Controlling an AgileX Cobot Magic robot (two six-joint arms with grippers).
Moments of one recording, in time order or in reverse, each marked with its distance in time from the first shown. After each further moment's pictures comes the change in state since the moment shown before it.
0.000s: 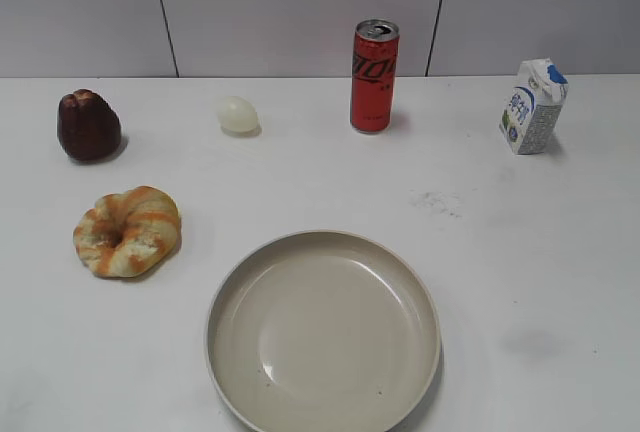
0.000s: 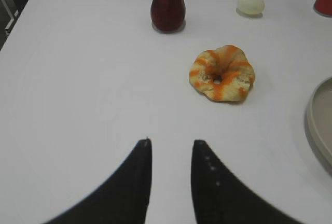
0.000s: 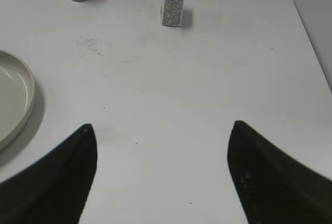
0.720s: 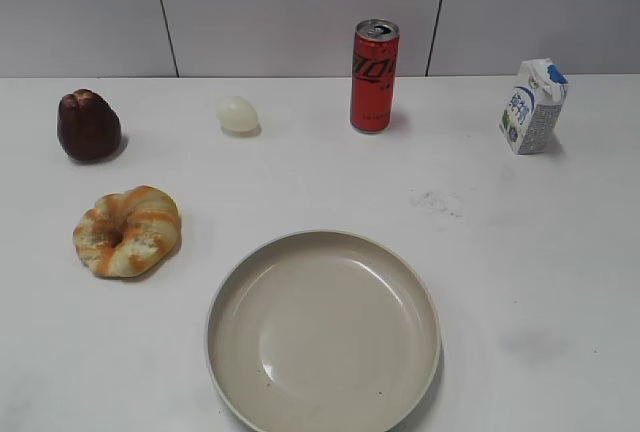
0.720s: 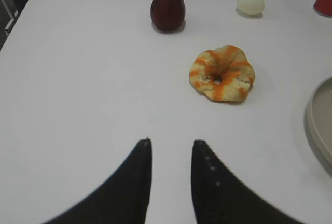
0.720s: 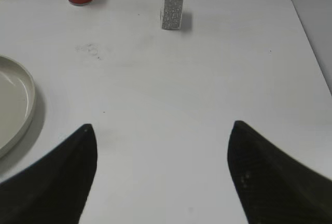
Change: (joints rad) left arm 0.000 0.000 0.000 0.000 0.000 0.000; right arm 0.000 0.056 -0.022 0.002 -0.056 0.011
